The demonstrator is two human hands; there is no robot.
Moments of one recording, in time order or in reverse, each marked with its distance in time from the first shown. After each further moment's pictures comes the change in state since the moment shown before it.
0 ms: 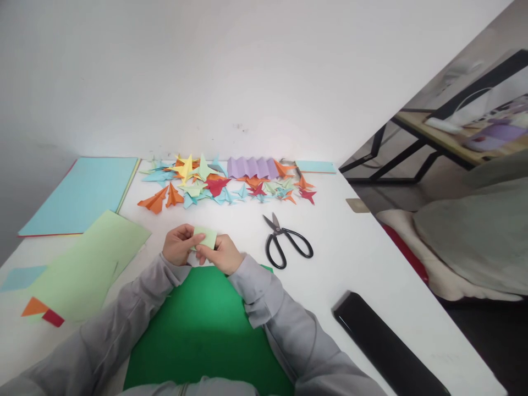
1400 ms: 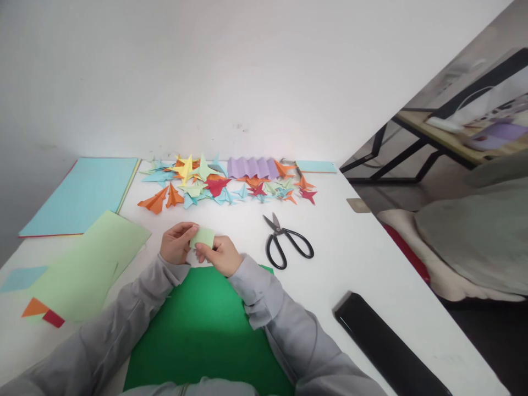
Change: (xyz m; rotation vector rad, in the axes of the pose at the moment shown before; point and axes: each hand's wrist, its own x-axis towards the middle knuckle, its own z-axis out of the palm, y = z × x) left_hand 0.003 -0.004 -0.003 -0.062 0.142 0.036; right_hand -0.002 -0.001 0.004 -0.008 0.055 -0.036
